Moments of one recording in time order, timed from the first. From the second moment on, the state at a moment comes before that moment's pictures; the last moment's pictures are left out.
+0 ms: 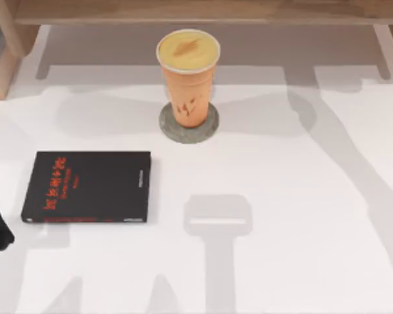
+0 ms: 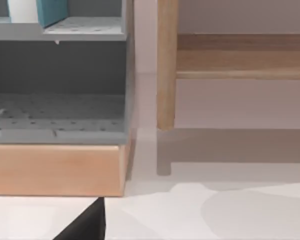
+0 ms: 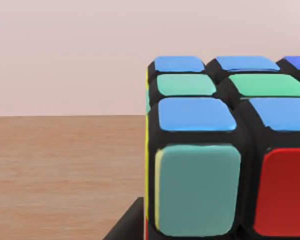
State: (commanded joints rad) left arm 0.00 0.00 0.00 0.00 0.00 0.00; right arm 0.40 1.63 1.55 0.14 0.41 0.00
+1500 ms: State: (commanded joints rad) left arm 0.00 0.00 0.00 0.00 0.00 0.00; right arm 0.29 1.96 1.93 0.02 0.33 0.01
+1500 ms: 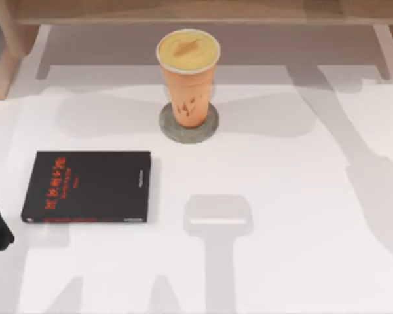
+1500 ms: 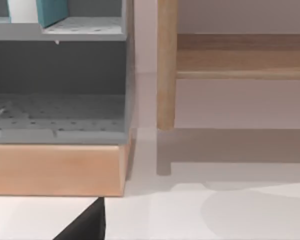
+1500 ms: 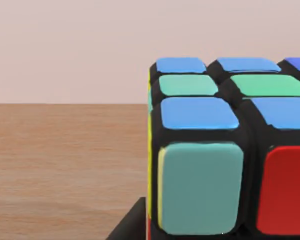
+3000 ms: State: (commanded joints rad) left arm 0.00 0.00 0.00 0.00 0.00 0.00; right arm 0.31 1.84 1.77 0.06 0.35 0.01
